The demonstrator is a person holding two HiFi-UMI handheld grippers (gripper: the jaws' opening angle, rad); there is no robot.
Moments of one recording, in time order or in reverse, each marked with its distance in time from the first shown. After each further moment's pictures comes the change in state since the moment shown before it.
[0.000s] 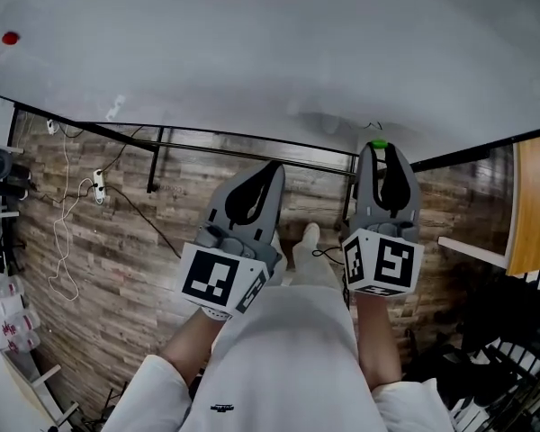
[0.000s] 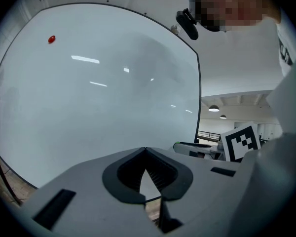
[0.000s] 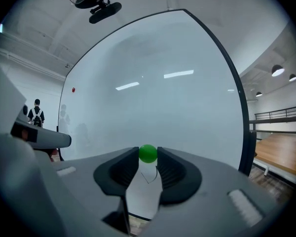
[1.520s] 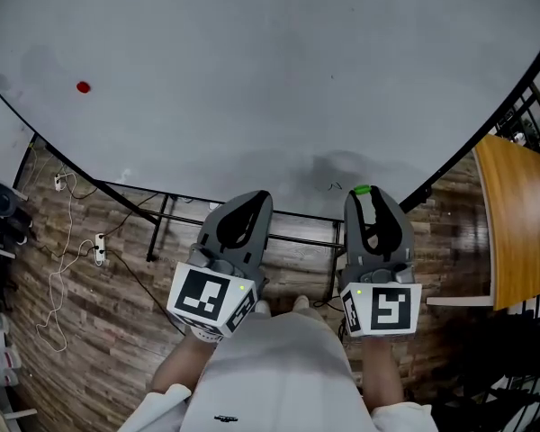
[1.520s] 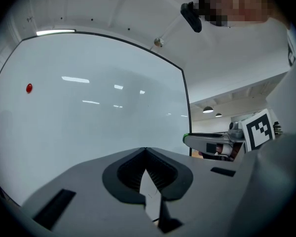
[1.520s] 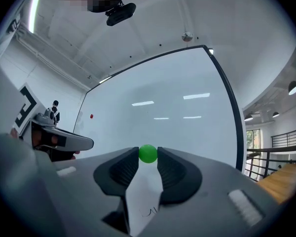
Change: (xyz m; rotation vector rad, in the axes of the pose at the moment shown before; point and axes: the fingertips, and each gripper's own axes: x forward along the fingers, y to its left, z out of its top) left arm -0.024 -0.040 0.107 0.142 -0.150 -0.021; right arm -0.059 0.015 0.138 -0.177 -0.200 0.151
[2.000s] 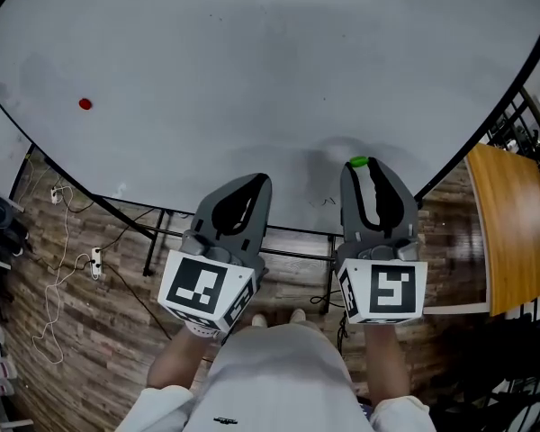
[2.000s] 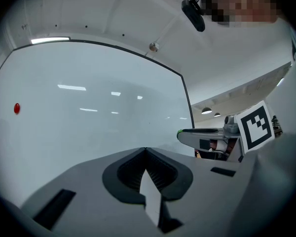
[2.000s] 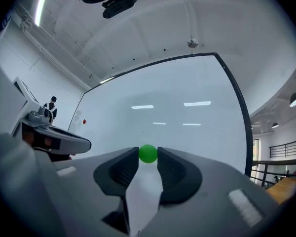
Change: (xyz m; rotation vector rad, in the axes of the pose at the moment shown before) left arm 0.022 0.006 0.055 0.062 -0.058 -0.007; right arm 0.041 -0.010 0.057 -0.075 -0.043 -0.023
